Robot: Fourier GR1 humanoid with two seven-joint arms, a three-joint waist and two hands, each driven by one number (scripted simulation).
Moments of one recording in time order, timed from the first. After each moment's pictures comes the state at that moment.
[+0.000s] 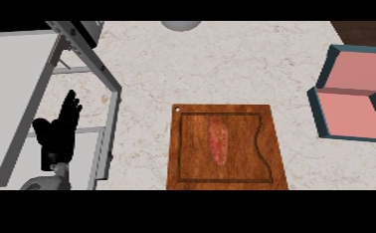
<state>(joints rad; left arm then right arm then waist) -0.04 0.20 0.05 -1.34 0.05 0.23 0.02 0.94 -1.02 -0.21 -2.33 0.43 -0.35 -0.30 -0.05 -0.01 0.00</state>
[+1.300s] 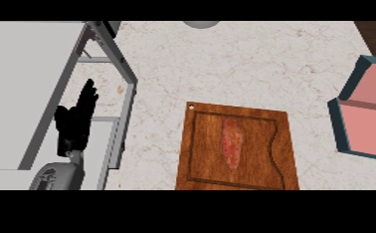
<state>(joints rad) -0.13 0.16 0.01 -1.31 0.02 0.20 0.04 0.06 -1.09 -0.14 -1.49 0.06 -0.03 -0.36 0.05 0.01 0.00</state>
